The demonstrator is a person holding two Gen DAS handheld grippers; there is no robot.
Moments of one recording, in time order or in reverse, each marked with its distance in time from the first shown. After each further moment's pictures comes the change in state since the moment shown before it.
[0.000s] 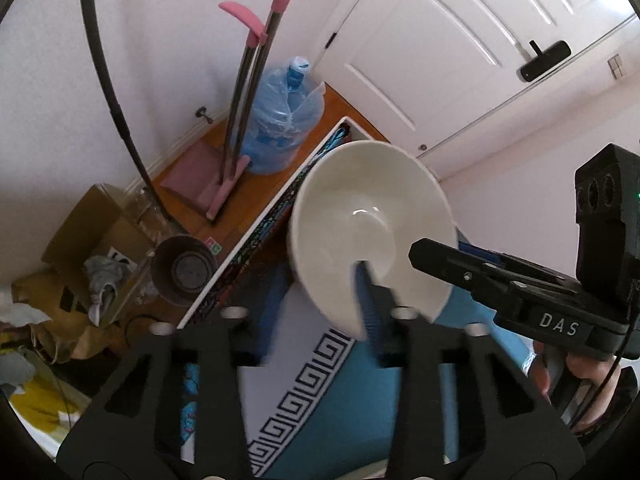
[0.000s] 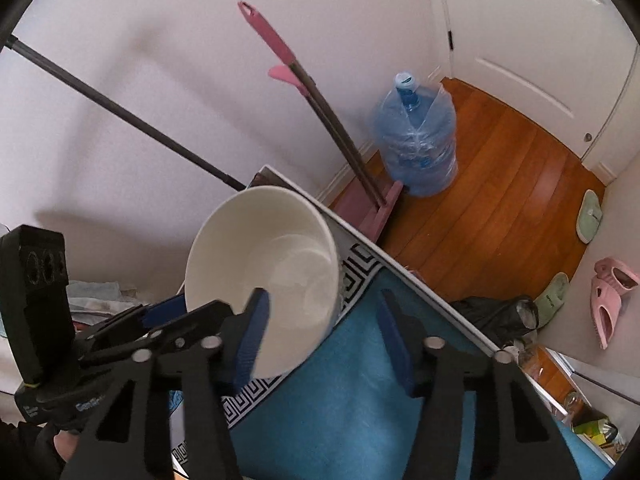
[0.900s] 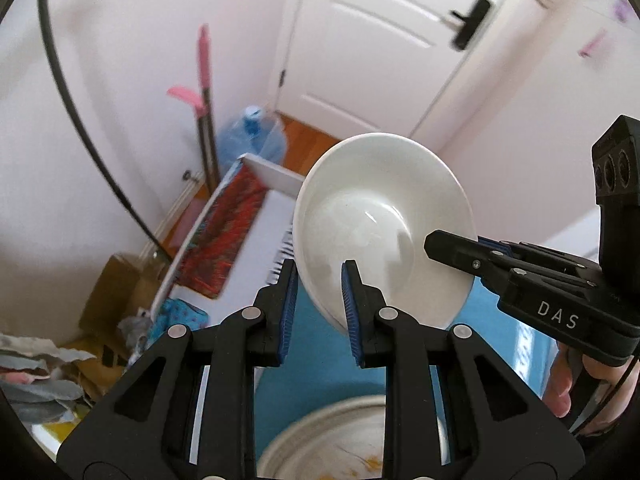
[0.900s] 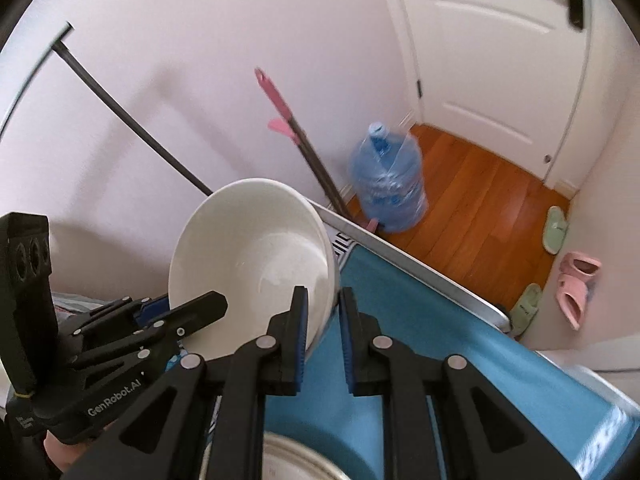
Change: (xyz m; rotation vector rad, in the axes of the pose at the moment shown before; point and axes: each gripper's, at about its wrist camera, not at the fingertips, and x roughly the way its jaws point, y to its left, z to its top) left arm -0.105 -0.103 -0.060 0.306 -0.134 0.025; right arm -0.127 0.018 -0.083 0.048 -0.256 -0.096
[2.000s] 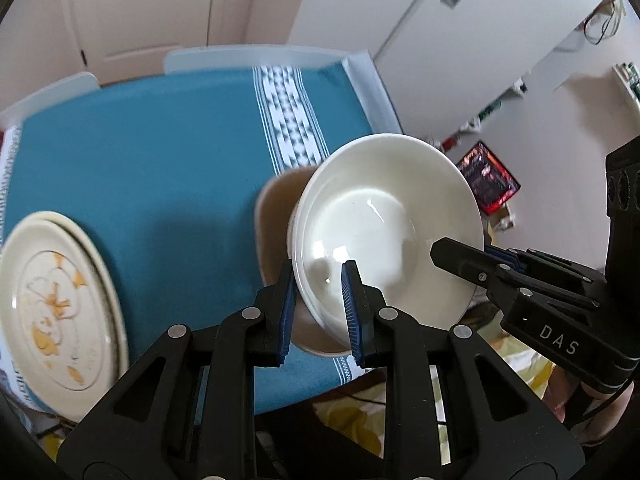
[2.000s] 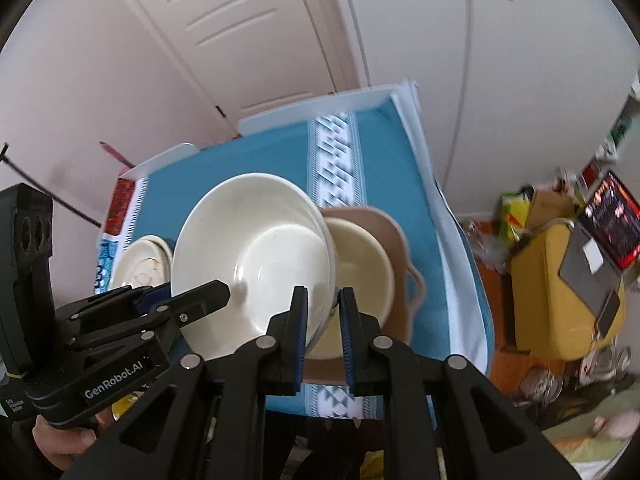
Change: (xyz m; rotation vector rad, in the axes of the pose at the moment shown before) left arm -0.019 -0.274 -0.250 0.490 0.339 -0.332; right arm -0.227 -0.122 -0.338 0.560 -0.106 -0.359
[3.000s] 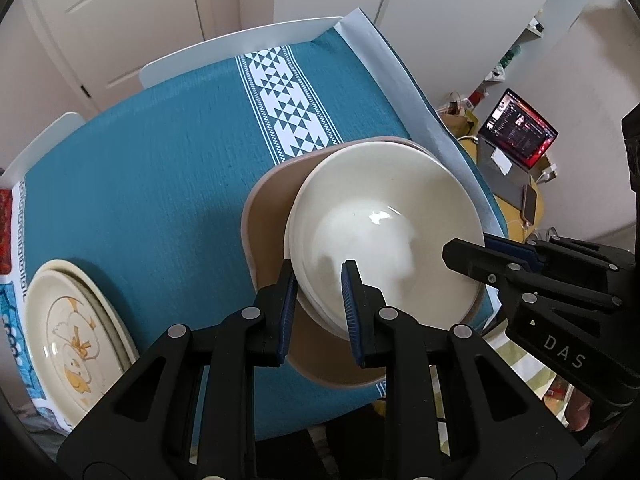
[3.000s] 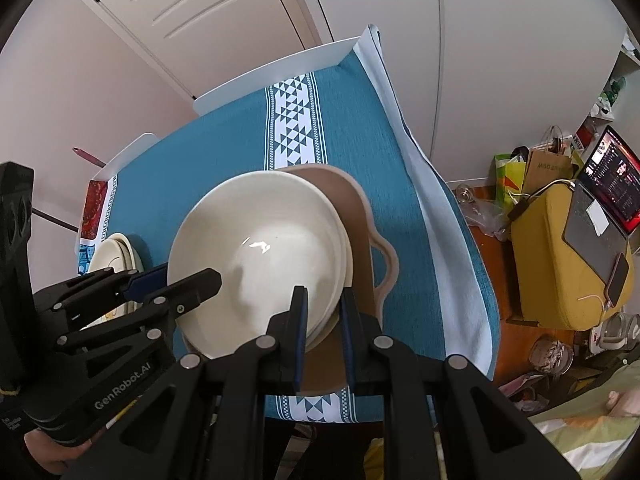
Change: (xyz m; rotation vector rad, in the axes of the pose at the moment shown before) left arm 0.041 -0.026 0.016 0.157 0.080 0.174; right arm 0.038 -0.033 -0.007 0.069 0.068 -0.005
